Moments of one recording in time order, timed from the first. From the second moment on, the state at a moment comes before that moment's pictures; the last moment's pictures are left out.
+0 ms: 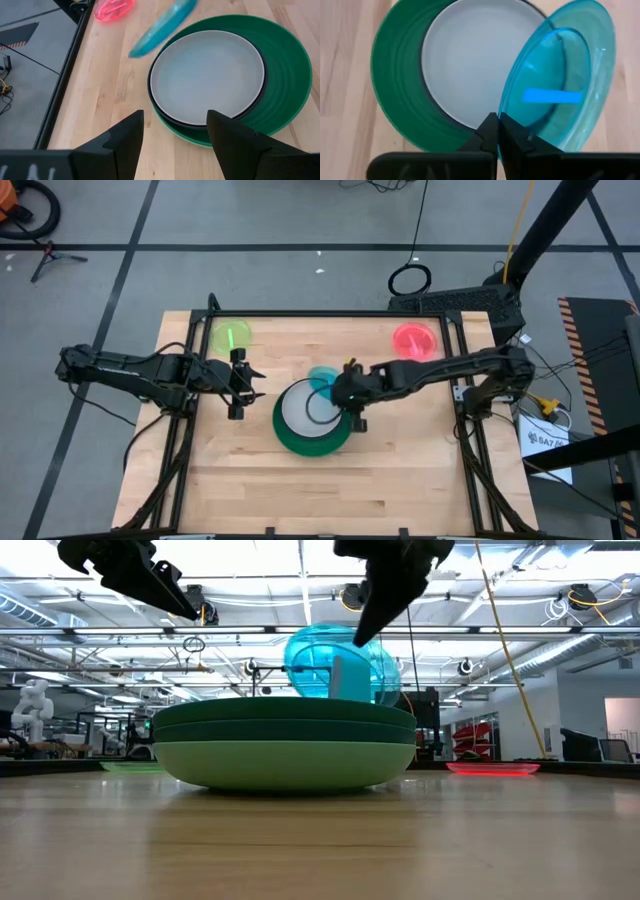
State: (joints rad) left arm -0.10 0.88 0.78 -0.57 -0.24 0.15; right arm 0.10 1.65 1.38 -0.76 0.10 0.02
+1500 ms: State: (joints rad) left arm -0.10 0.88 0.78 -0.57 -0.24 0.14; right arm -0.08 1.86 1.56 -1.10 0.03 -0.10
